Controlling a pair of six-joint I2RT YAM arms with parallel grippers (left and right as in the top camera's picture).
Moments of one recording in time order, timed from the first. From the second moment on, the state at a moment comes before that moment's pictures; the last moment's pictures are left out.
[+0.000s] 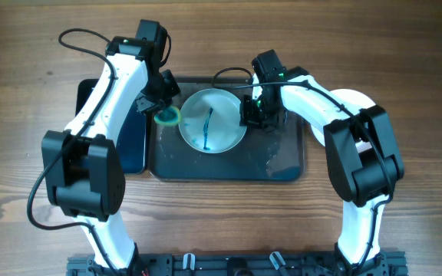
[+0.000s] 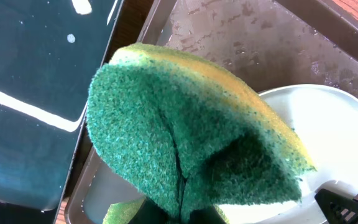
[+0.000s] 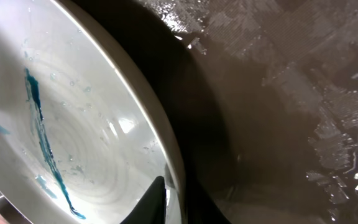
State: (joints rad) left arm -0.20 1.97 1.63 -1.14 0.04 -0.64; right arm 0.39 2.12 1.43 -0.72 -0.39 0.47
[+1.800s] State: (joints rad) left arm -0.47 2.04 1.39 -0.76 0.03 -0.44; right arm 0.39 2.12 1.42 -0.78 -0.44 0.39
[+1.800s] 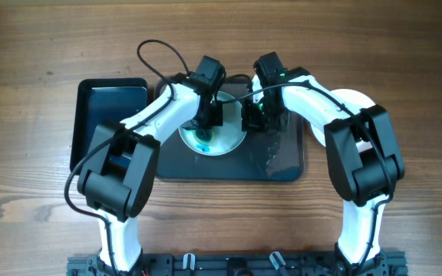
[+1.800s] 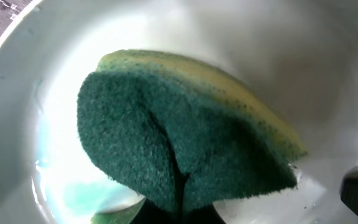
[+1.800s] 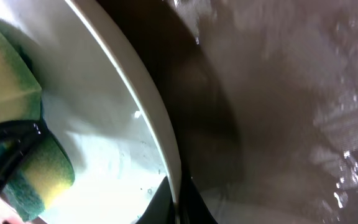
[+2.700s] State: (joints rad) left arm -0.49 2.04 1.39 -0.68 0.05 -0.26; right arm 0.39 2.12 1.41 -0.81 -0.49 0.29
